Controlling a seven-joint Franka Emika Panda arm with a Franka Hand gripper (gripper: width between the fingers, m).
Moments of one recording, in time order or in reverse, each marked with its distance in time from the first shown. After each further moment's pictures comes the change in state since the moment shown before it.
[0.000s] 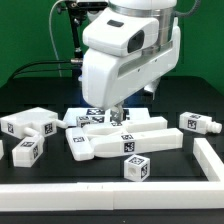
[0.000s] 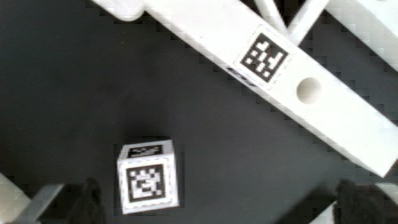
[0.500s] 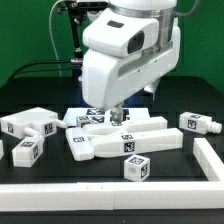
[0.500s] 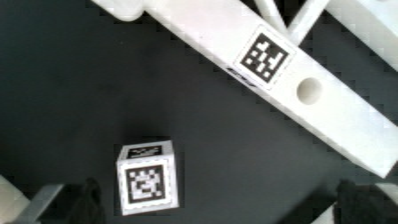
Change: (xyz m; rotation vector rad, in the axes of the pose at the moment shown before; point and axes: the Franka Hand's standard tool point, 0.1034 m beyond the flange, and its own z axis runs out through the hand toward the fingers) arm 0.003 0.006 0.007 -0.012 0.016 0.030
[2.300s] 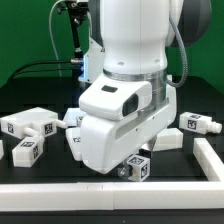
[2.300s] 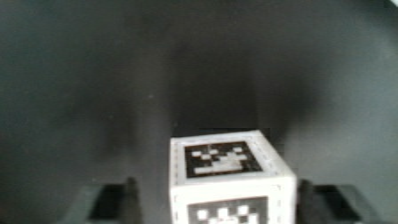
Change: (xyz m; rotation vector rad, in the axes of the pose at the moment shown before) arm 0.031 0.030 0.069 -0.051 0.122 -0.038
